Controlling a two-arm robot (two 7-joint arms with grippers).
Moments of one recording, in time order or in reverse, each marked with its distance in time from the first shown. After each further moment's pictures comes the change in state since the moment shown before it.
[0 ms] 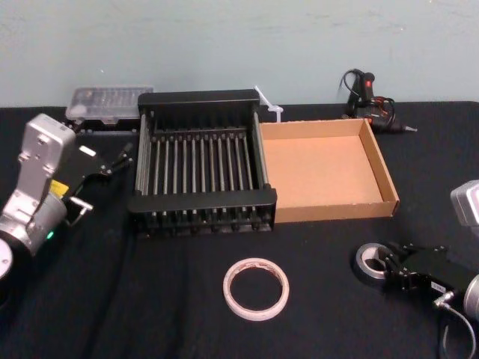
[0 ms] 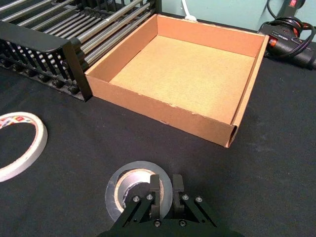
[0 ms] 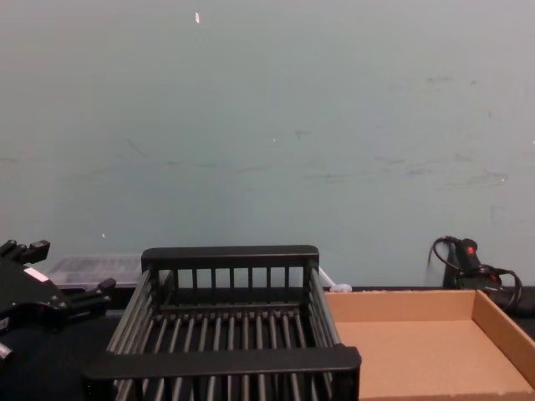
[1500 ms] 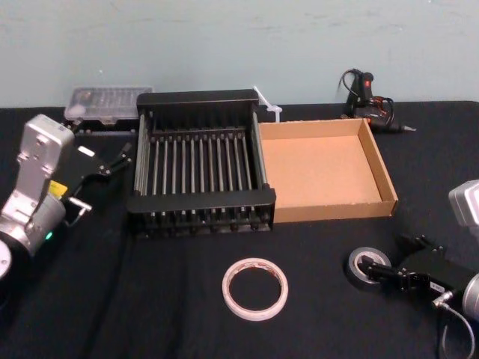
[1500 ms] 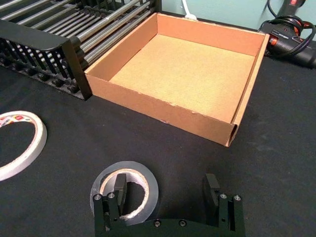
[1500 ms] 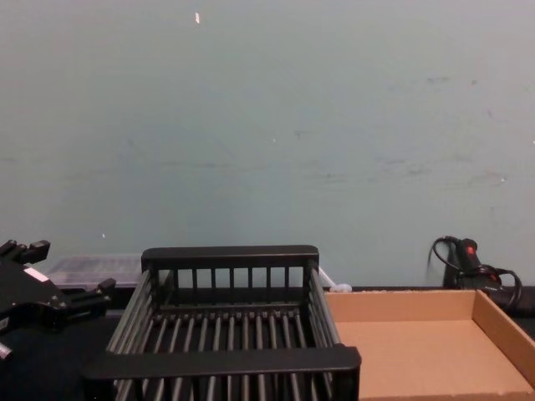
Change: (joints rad) left arm 0.000 0.000 0.000 0.000 0.000 0.000 0.000; right arm 0.001 -0.001 -0.001 0.002 -0.002 0.001 0.001
